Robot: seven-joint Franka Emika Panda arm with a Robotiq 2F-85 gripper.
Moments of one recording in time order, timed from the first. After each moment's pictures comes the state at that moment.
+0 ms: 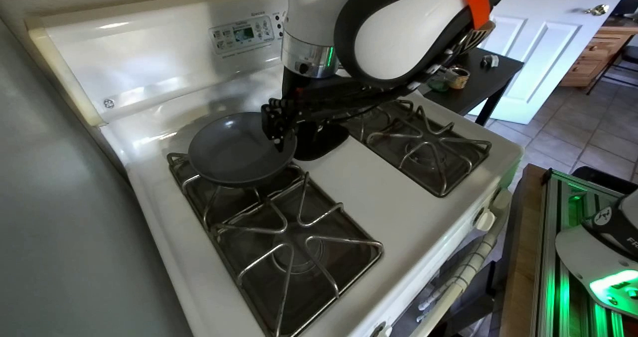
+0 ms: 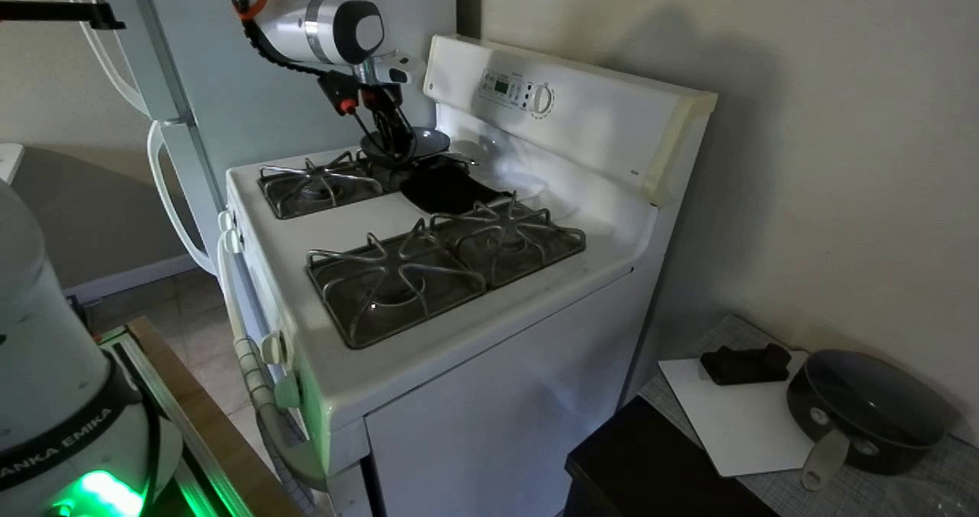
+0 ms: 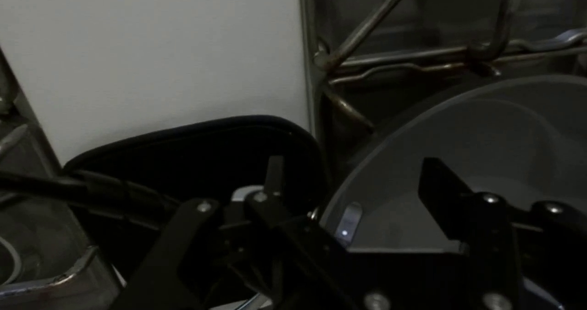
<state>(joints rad) 0.21 0.25 0.13 -2.11 -0.08 2.55 0.75</state>
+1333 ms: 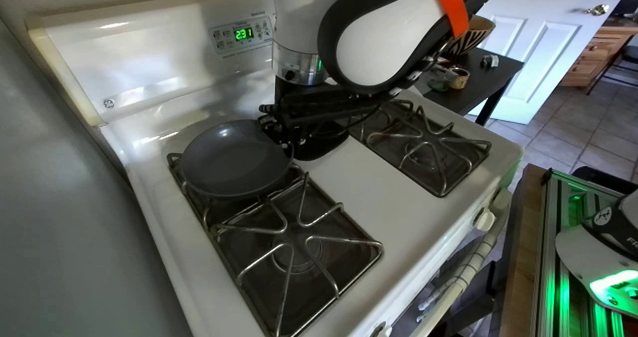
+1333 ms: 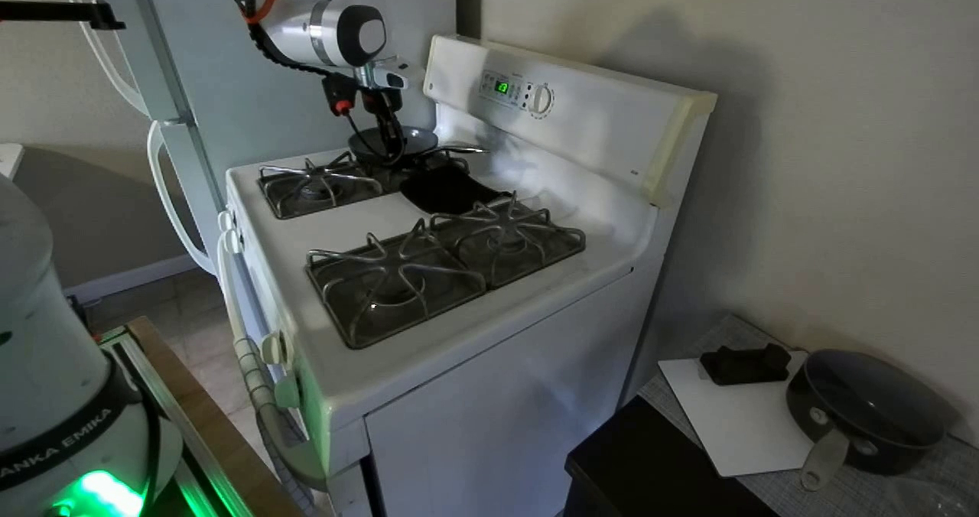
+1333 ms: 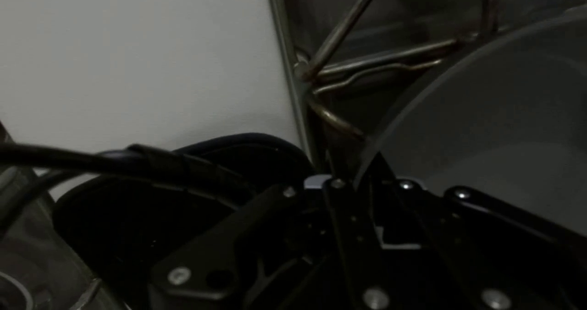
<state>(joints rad) 0.25 0.30 0.10 -2.06 -0.06 2.51 0.86</state>
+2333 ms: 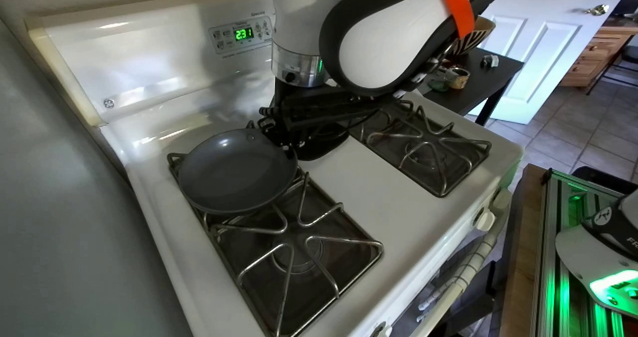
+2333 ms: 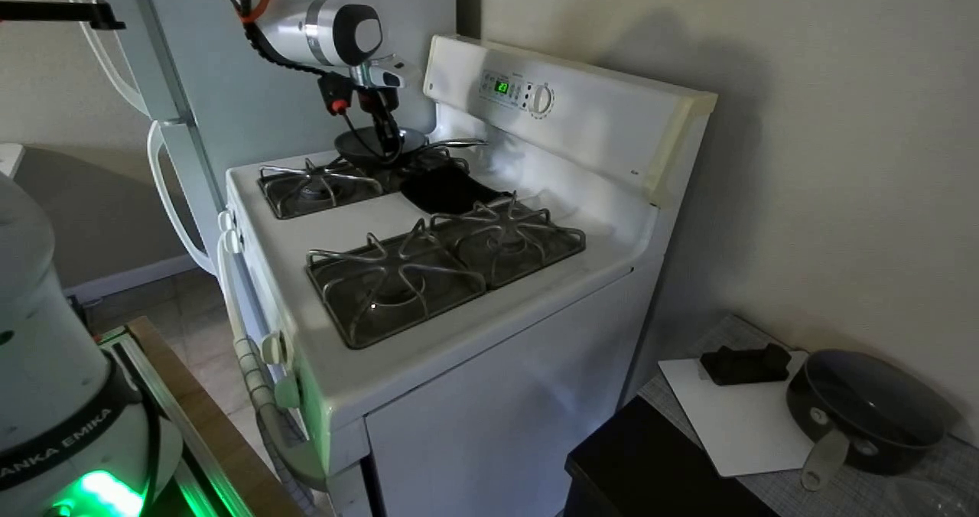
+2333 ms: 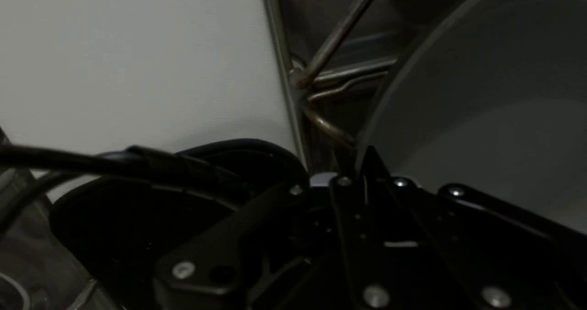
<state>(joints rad) 0.26 0.29 0.10 -2.07 -0.06 2.51 0.86</state>
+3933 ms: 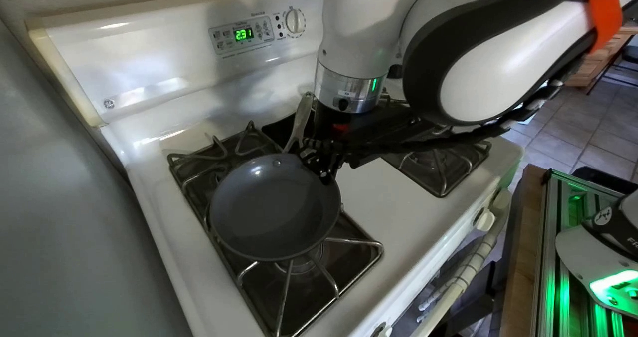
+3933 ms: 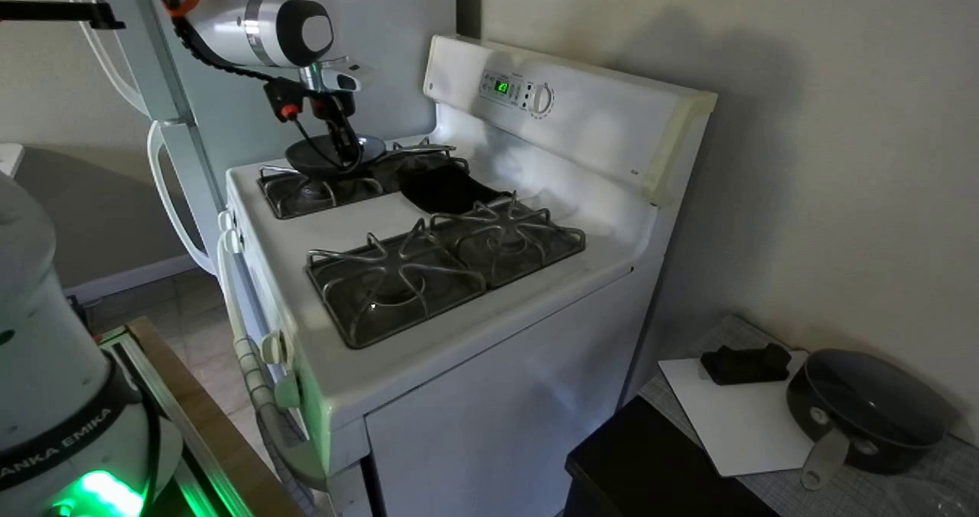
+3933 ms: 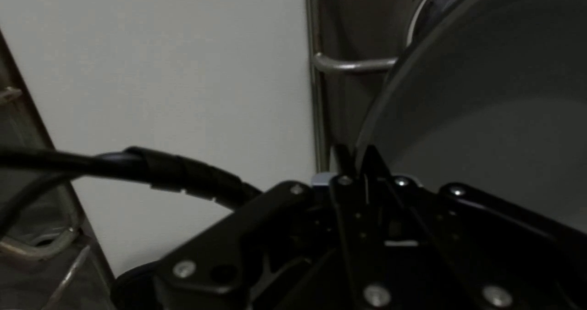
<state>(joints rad) 0.27 0.09 0.17 -2.33 -0.06 2.54 0.84</state>
